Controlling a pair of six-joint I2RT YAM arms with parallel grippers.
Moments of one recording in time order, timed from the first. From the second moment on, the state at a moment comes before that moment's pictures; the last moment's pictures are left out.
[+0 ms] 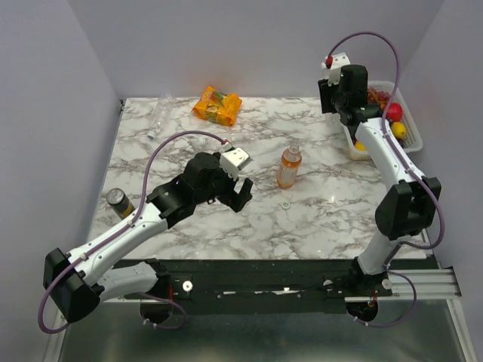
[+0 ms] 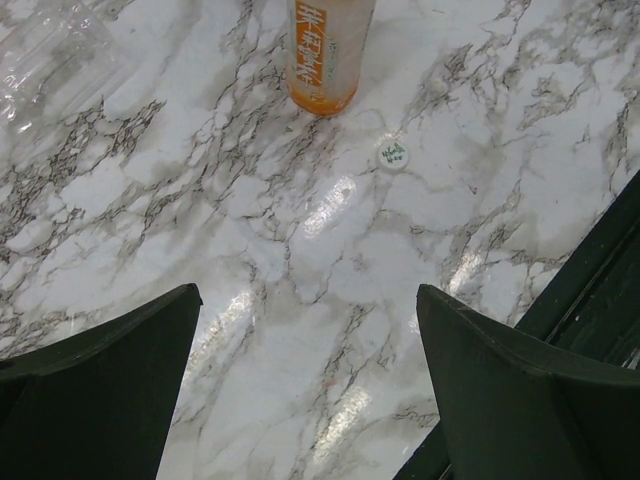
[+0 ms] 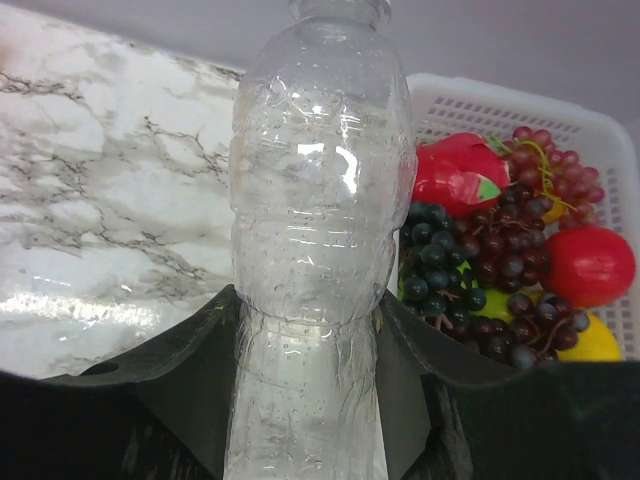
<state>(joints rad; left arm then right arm) -0.78 1.08 0.94 -0.36 0.09 -0.05 0.18 1.79 1.71 -0.36 0.12 -0.22</state>
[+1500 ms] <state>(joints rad) -0.63 0.75 0.74 0.14 0.51 -0.35 0.76 1.13 0.69 0.98 -0.36 0.73</state>
